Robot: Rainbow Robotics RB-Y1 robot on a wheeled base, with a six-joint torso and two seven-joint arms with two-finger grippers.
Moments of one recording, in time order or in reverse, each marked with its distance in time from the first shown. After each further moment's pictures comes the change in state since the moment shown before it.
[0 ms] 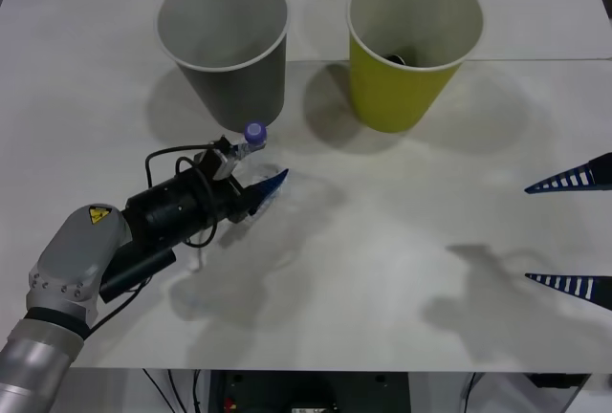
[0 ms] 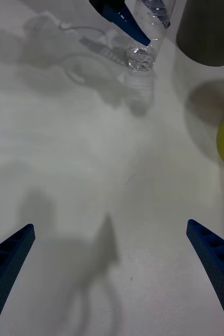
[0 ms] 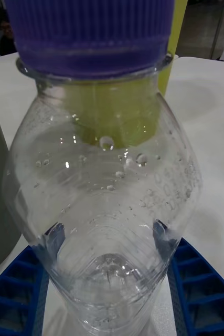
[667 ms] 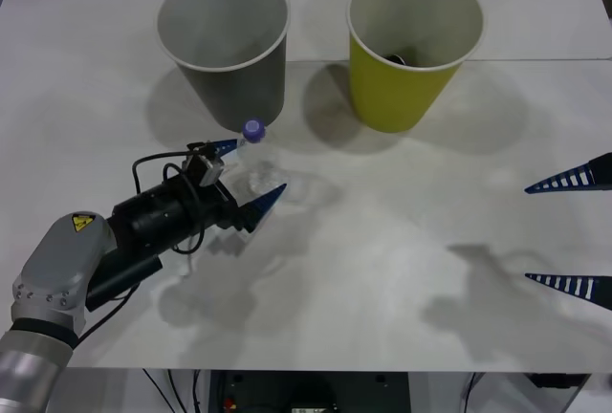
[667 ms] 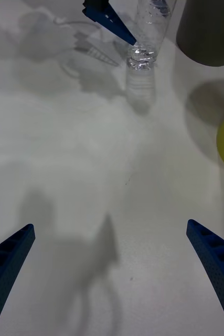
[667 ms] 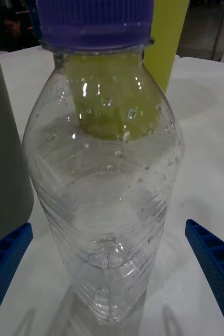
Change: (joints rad) right arm 0.000 0.000 0.000 0.000 0.000 0.000 0.000; left arm 0.034 0.000 0.045 -0.016 -0.001 -0.043 -0.006
